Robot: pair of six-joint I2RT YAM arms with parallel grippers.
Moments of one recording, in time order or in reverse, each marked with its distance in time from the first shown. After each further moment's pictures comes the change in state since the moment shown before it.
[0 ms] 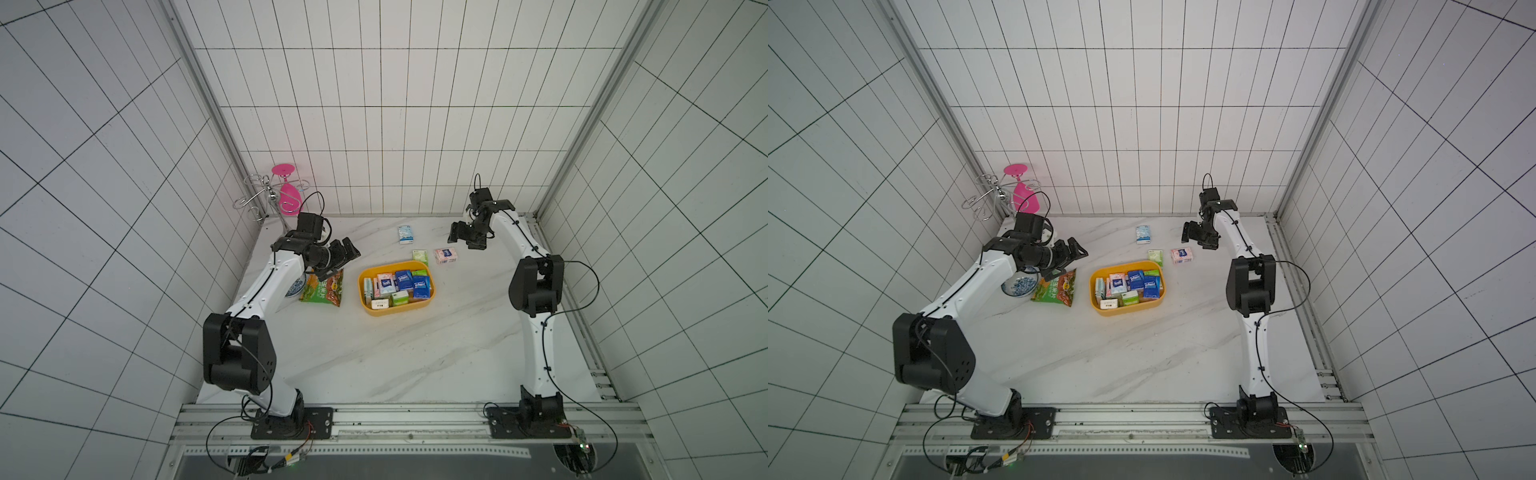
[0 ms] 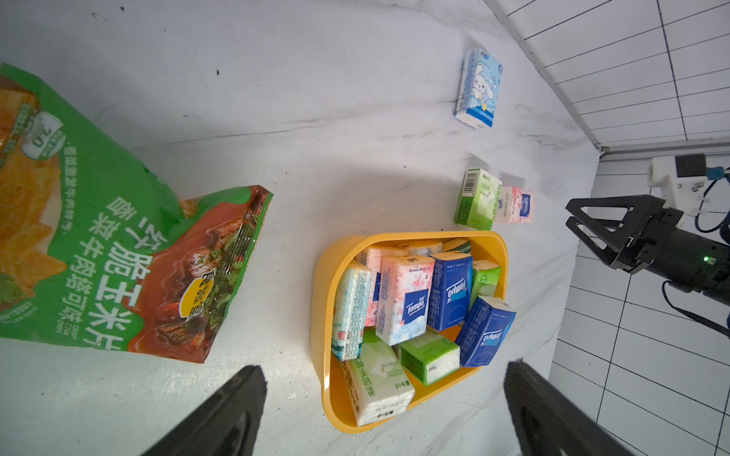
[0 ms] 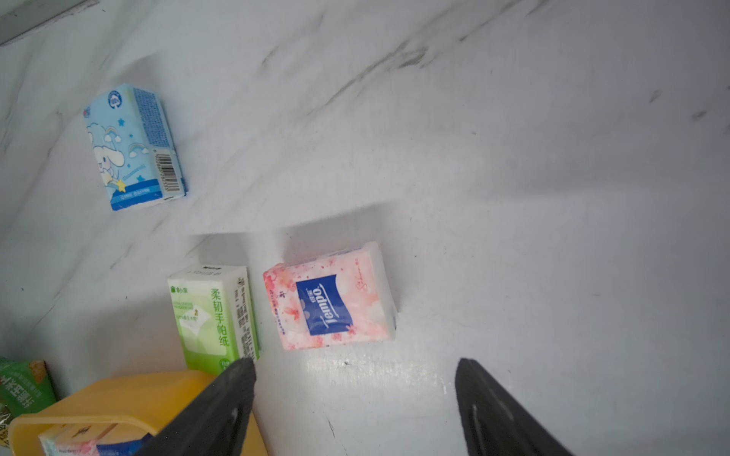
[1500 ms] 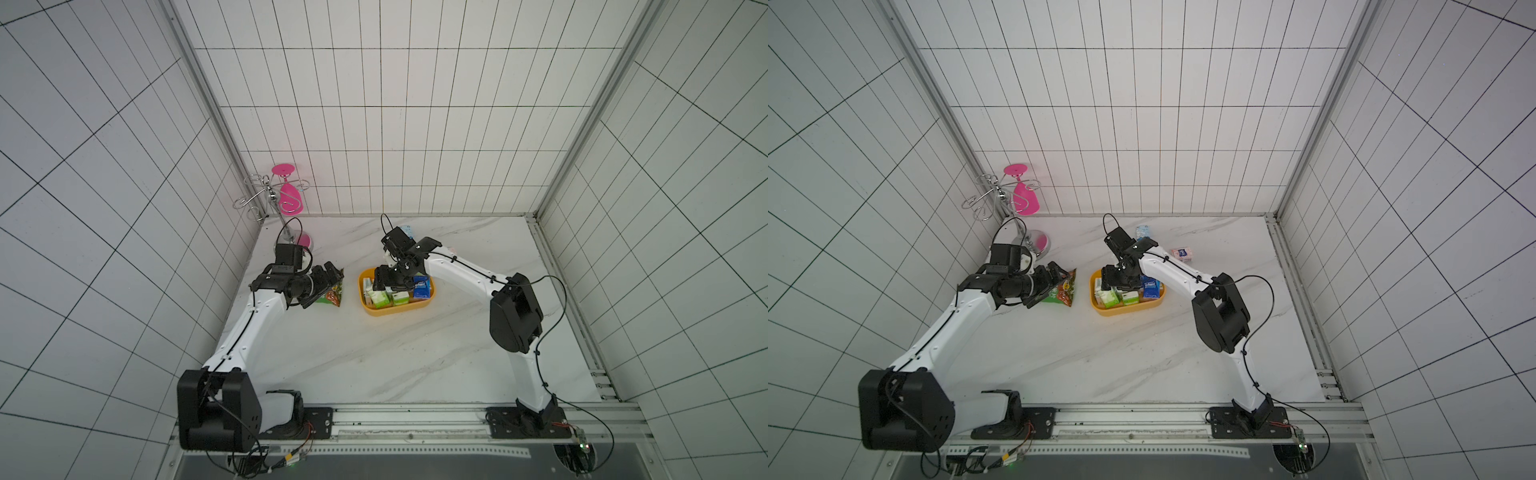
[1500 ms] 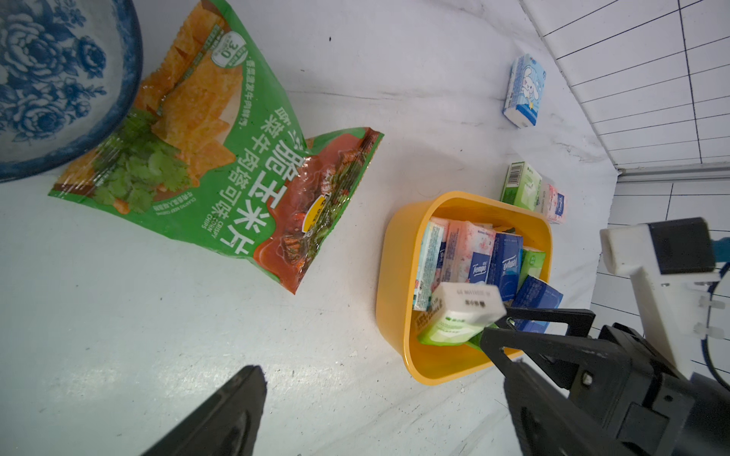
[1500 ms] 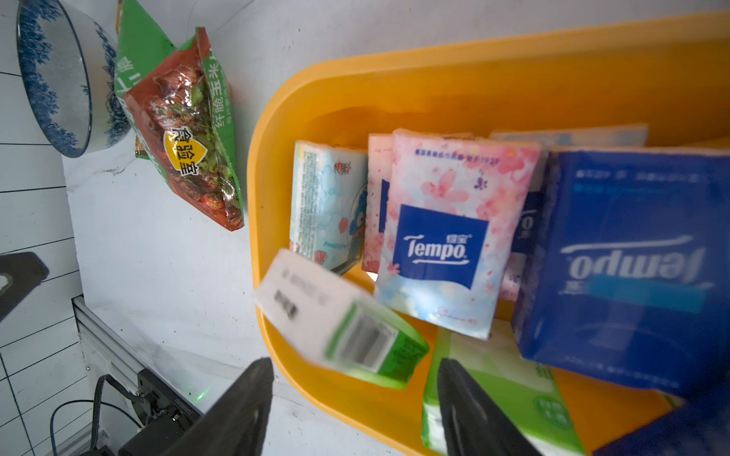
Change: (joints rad) left arm 0.103 -0.320 -0.369 0.089 -0.015 0.023; right arm 0.608 -0.251 -0.391 0.211 -0.056 0.237
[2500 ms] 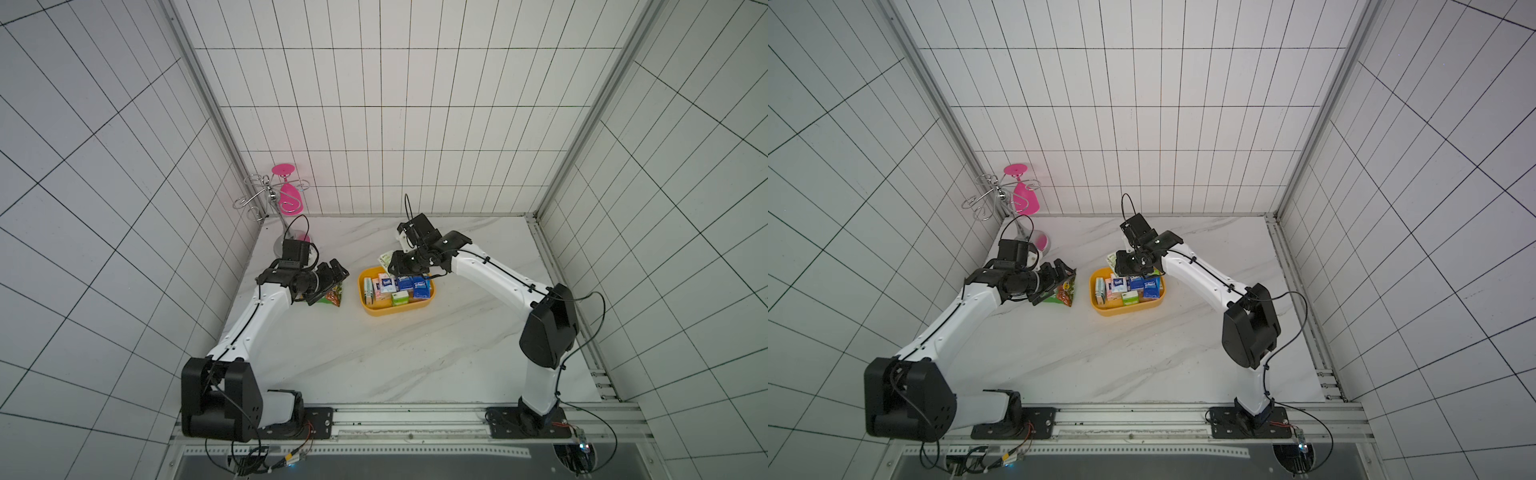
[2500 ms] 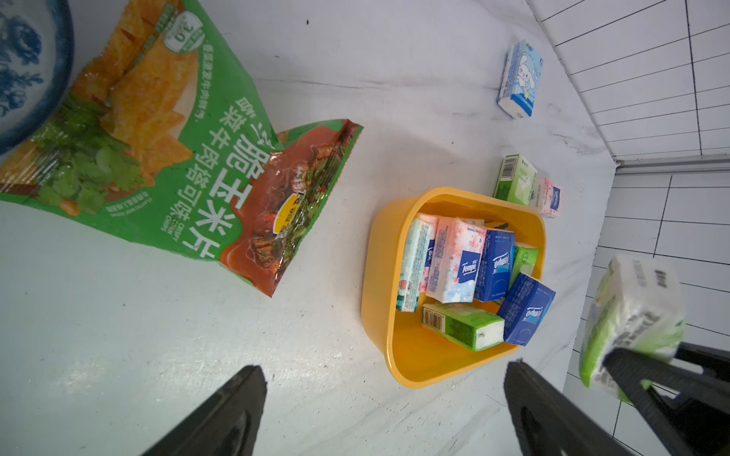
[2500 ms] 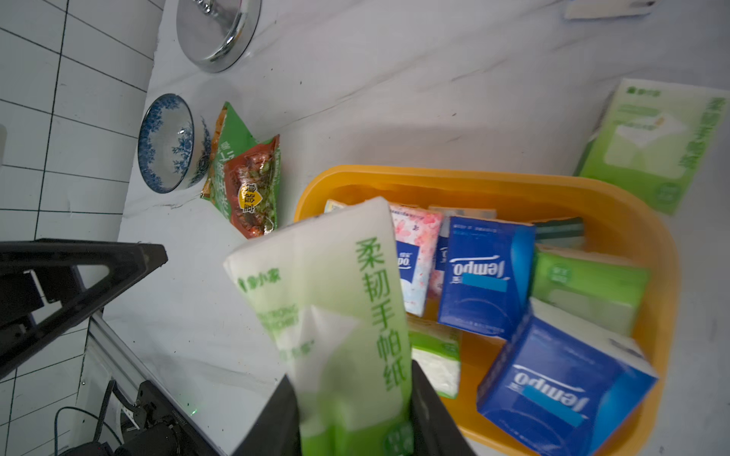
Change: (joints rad) left arm -0.033 0.052 0.042 0.000 -0.002 -0.028; right arm -0.034 -0.216 -0.117 0.104 0.074 -0.084
